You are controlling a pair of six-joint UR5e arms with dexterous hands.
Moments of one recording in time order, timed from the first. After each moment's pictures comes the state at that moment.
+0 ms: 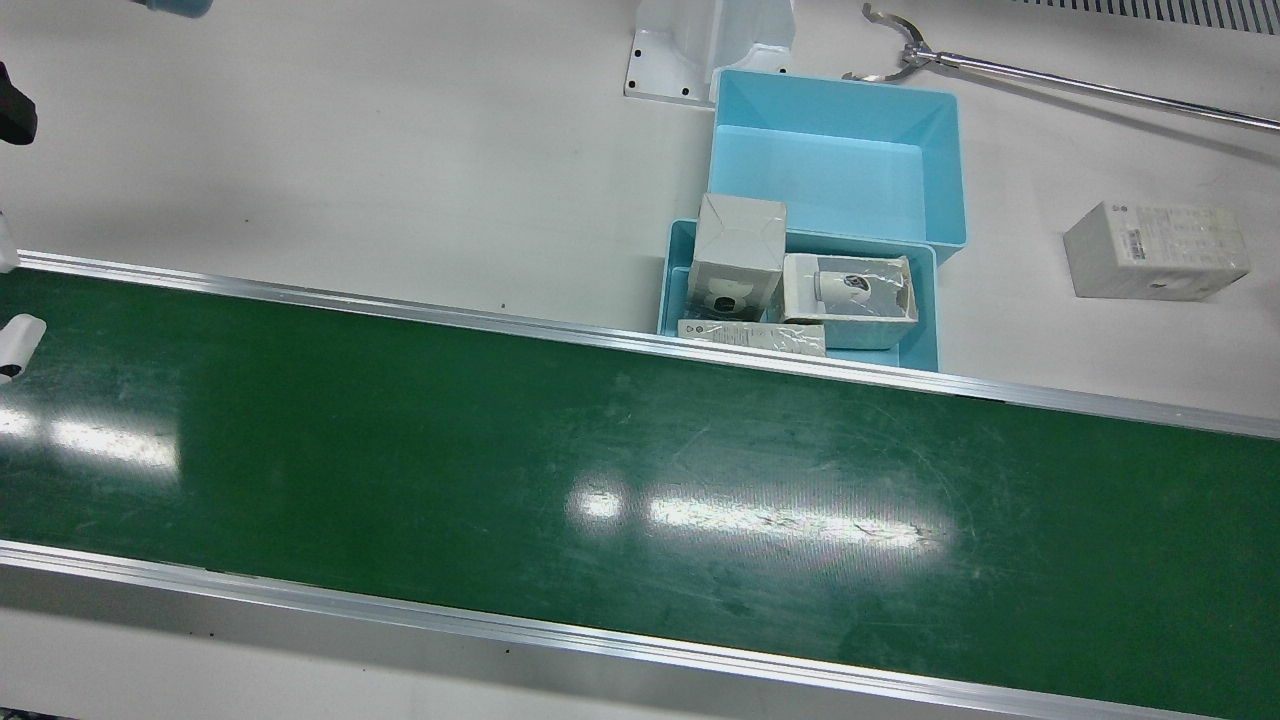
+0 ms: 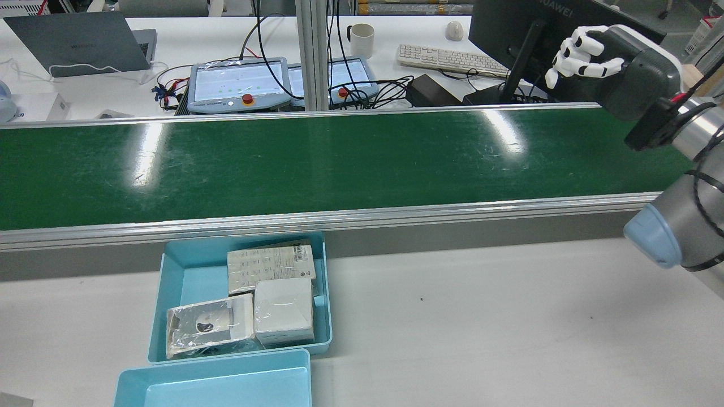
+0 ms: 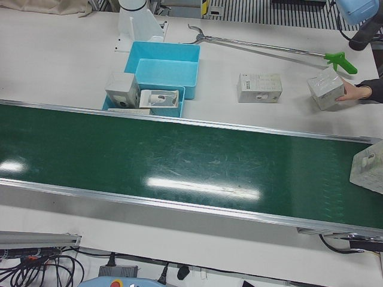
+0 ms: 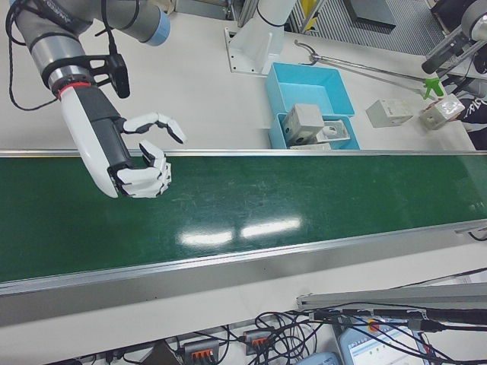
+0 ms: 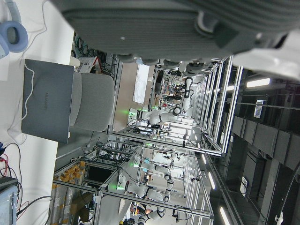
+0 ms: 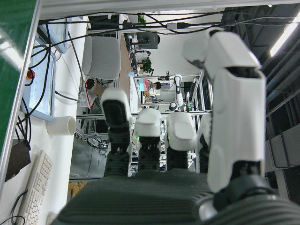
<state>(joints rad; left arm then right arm) -1.81 -1.79 -1.75 0.44 1.92 -0.15 1.19 -1.27 1.83 -3.43 -1.49 0.01</state>
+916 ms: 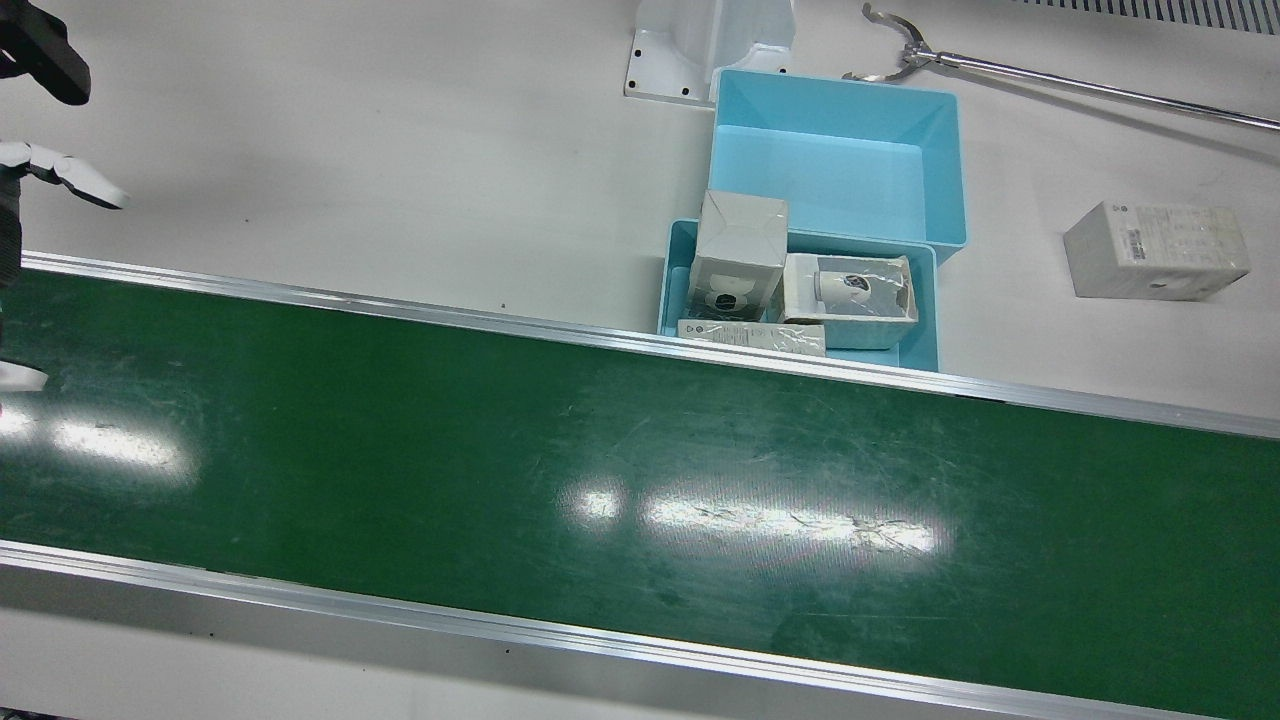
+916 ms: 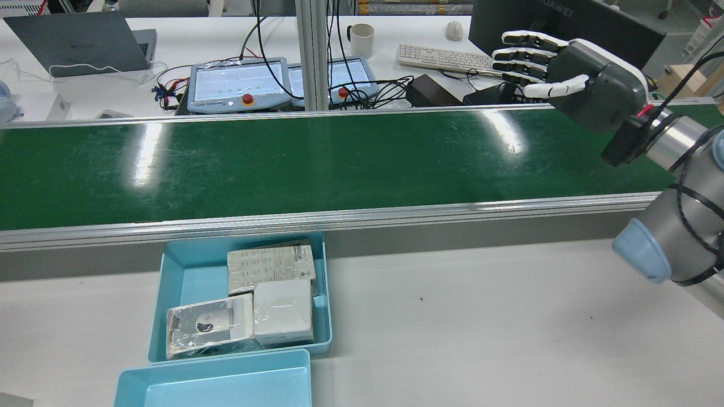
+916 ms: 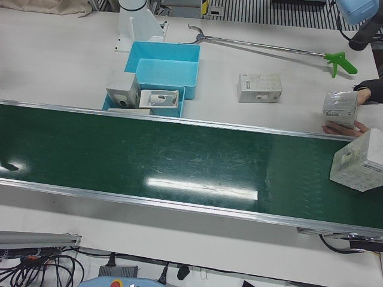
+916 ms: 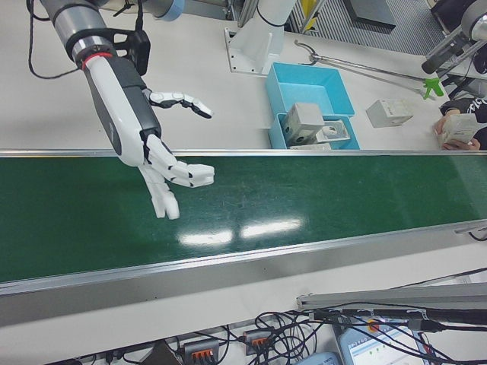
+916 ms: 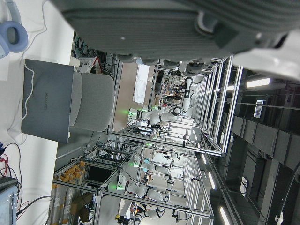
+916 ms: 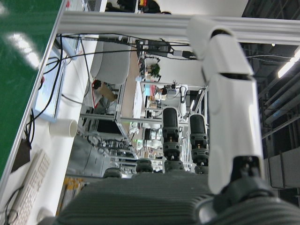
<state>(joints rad) -1.81 -1.79 -1.75 0.44 1.92 -0.15 1.15 -1.31 2.04 -3.65 -1.43 -0.14</state>
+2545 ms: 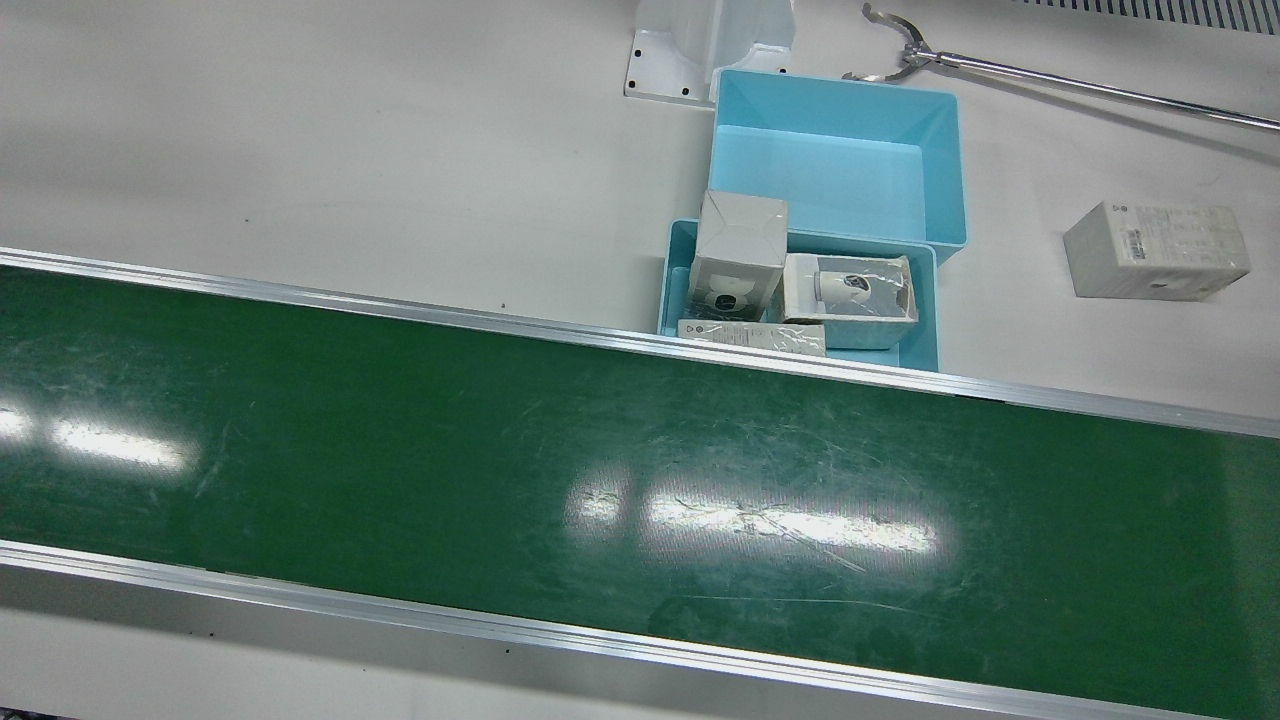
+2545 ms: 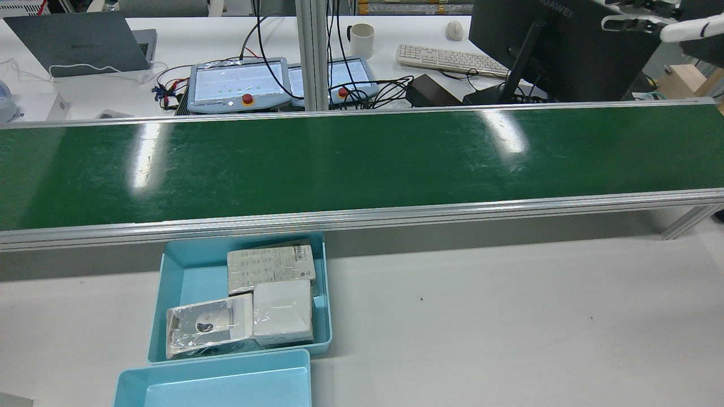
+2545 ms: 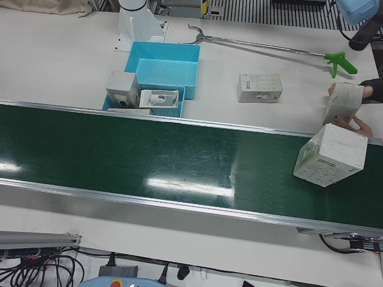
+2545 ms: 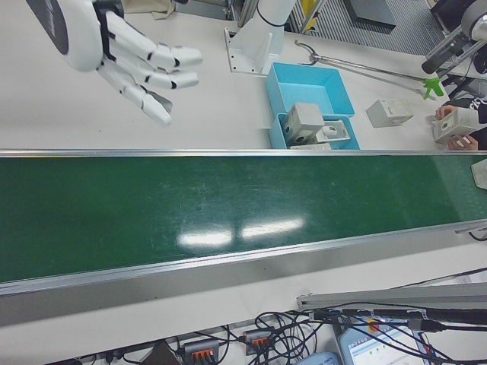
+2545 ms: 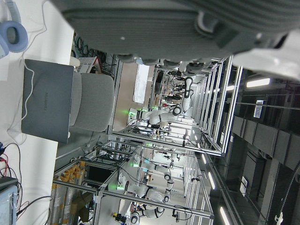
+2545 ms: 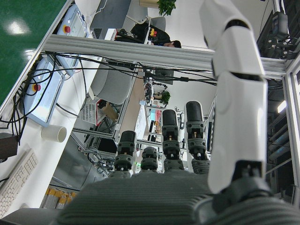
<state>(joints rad) -1.81 -1.79 -1.75 0.44 1.92 -0.15 1.49 -1.26 2.14 -3.75 -1.95 -0.10</state>
